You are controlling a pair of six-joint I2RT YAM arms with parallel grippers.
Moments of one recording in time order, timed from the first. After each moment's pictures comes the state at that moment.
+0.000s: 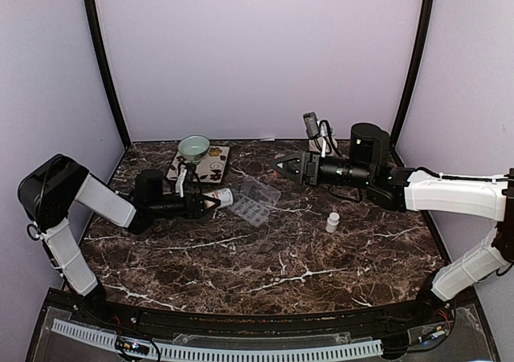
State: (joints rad) left arm -0.43 1.74 0.59 0.76 0.62 -0.43; right arm 0.78 1.38 0.91 0.35 -0.47 0.55
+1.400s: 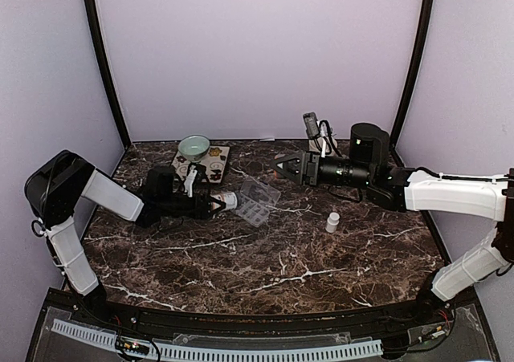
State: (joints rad) left arm -0.46 1.79 0.70 0.58 0.53 -0.32; right arm 0.78 1.38 0.91 0.35 -0.47 0.55
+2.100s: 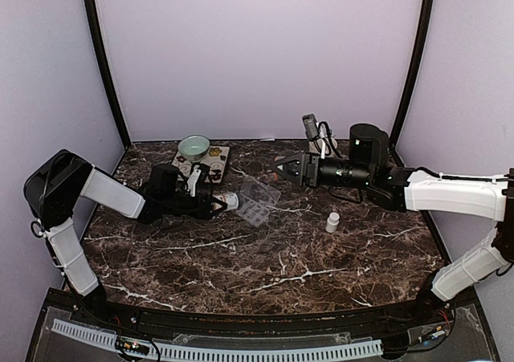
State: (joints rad) left arm -0.48 1.78 0.74 0.48 0.49 -0.27; right arm 0.78 1.38 0.91 0.33 -0.47 0.55
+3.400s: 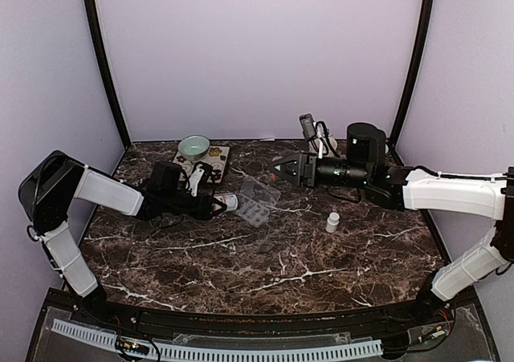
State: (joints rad) left arm -0.50 1.73 0.77 0.34 0.42 -0.18; right arm 0.79 1.39 0.93 0.31 -0.47 0.54
